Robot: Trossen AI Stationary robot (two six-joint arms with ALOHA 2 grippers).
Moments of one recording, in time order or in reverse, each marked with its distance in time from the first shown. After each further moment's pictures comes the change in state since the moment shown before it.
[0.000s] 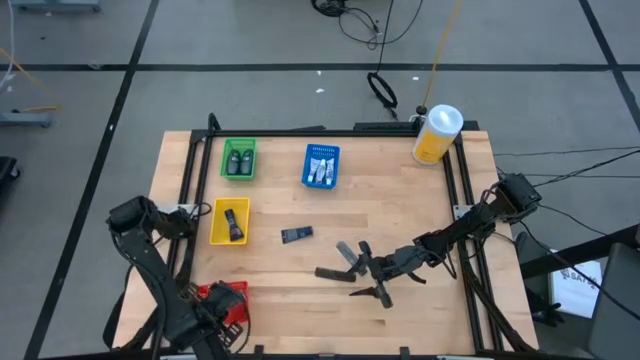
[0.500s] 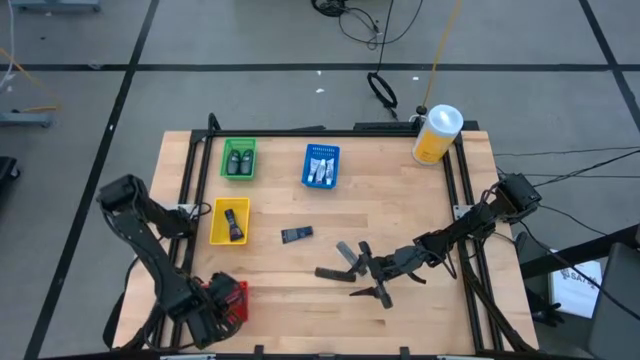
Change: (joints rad) left arm 0.010 -0.210 -0.366 0.402 -0.009 0.022; right arm 0.000 0.000 0.000 0.000 0.000 0.007
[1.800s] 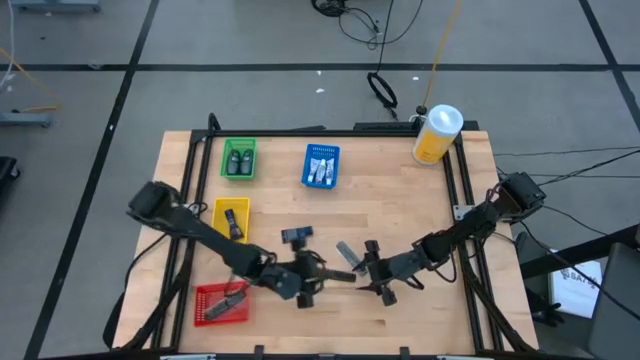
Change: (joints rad) left arm 0.488 0.210 -0.011 1.018 -0.510 1.581; right arm 0.028 -0.034 0.001 -0.333 0.106 -0.060
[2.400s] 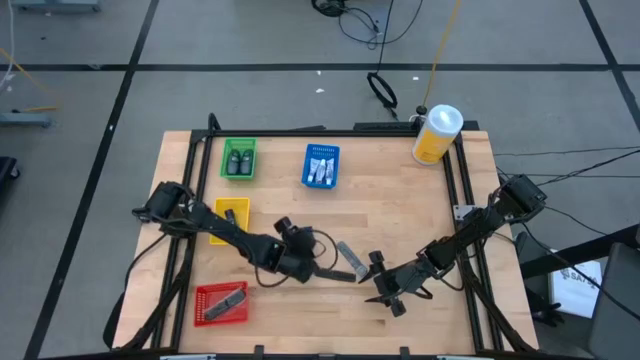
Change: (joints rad) left arm 0.128 0.097 -0.001 -0.331 -0.183 -0.369; right arm 0.100 0.007 -0.001 -0.019 0.007 0.026
